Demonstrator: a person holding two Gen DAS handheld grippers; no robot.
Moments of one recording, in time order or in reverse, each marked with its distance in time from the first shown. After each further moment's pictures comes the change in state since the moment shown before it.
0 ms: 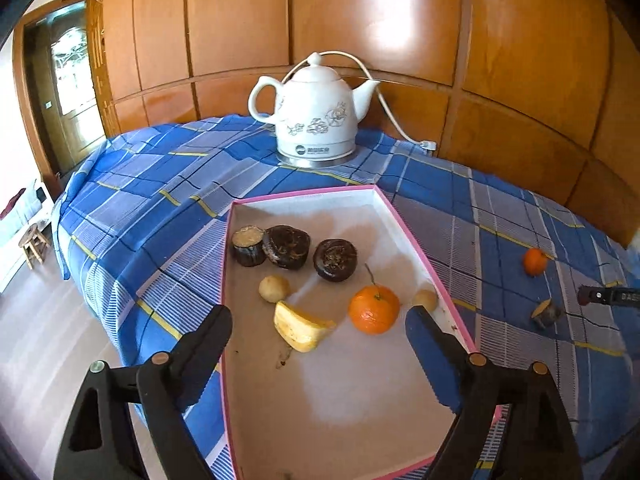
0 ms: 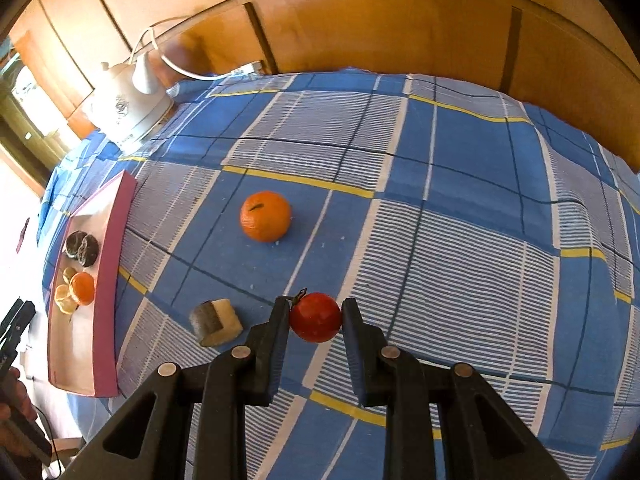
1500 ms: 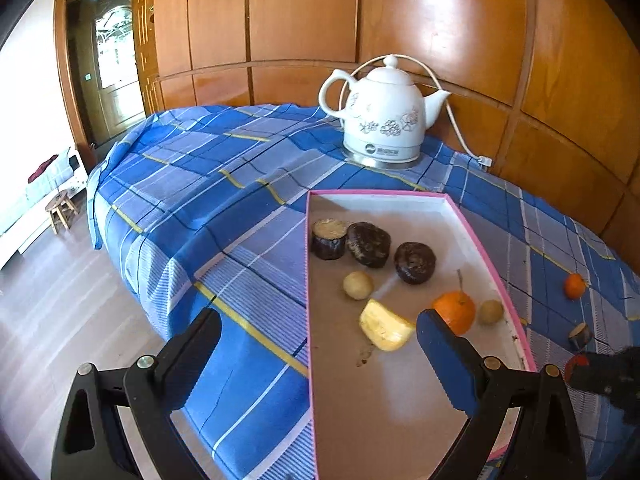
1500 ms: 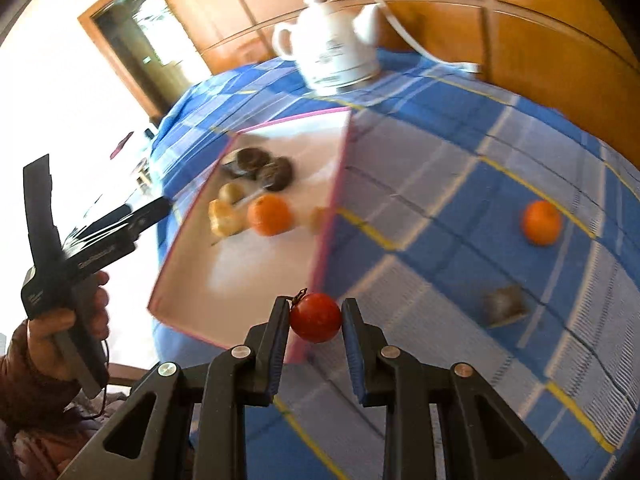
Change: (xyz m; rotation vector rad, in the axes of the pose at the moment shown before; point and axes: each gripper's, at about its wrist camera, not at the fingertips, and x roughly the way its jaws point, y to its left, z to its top) left arm 0.000 0.060 -0.007 -0.133 0.012 0.117; right arm -0.007 0.172 -0.047 -0.350 0.048 0.328
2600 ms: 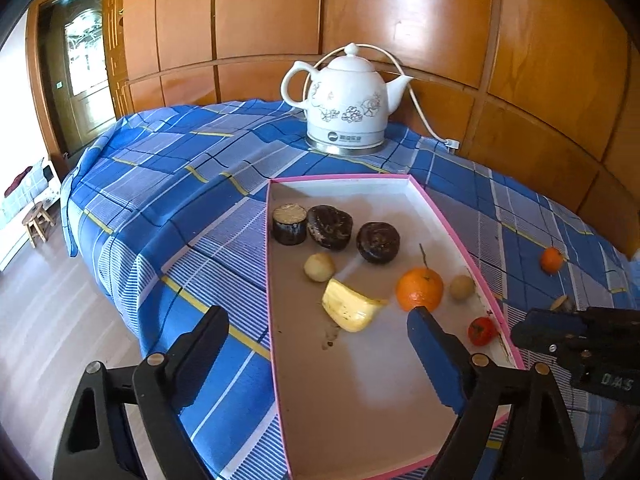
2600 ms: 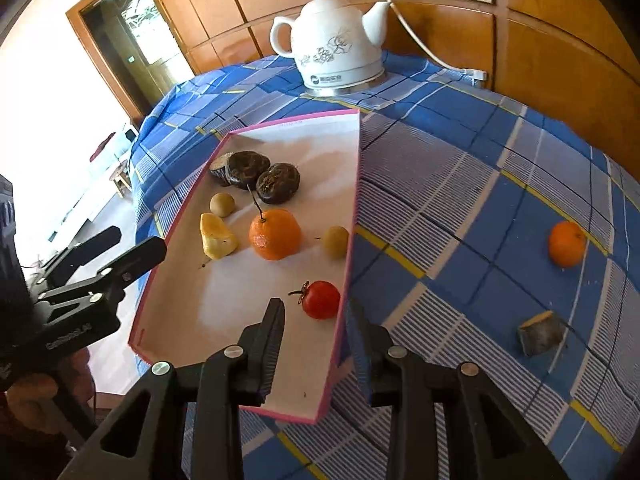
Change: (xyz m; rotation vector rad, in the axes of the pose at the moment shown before) left arm -0.003 -0.019 -0.011 0.073 0.012 -0.097; right arm 0.034 0.024 0.017 0.018 -0.026 -0.097
